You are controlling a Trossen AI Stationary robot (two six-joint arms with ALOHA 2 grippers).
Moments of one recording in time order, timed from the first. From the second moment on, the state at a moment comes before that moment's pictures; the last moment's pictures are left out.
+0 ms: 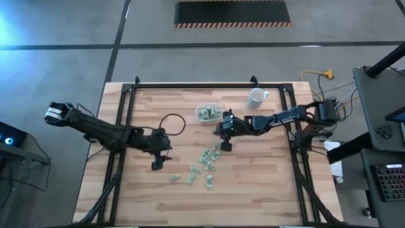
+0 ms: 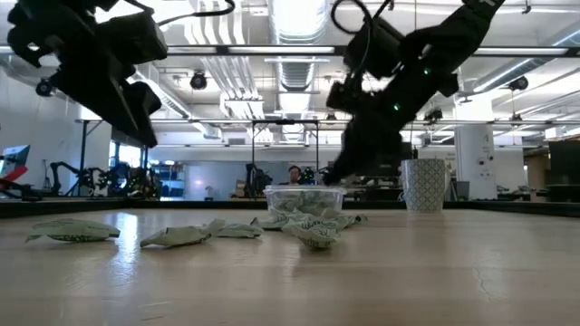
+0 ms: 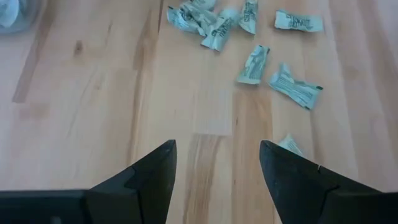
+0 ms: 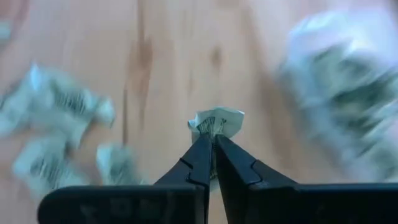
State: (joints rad) left arm -0.24 1.06 0.60 -0.39 -0.10 -0.31; right arm -0.09 1.68 0.82 0.07 0.10 -0.06
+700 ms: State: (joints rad) left arm -0.28 1.08 0.55 -0.21 -0.16 -0.31; right arm -0.37 1.66 0.85 0.16 0.16 -0.06
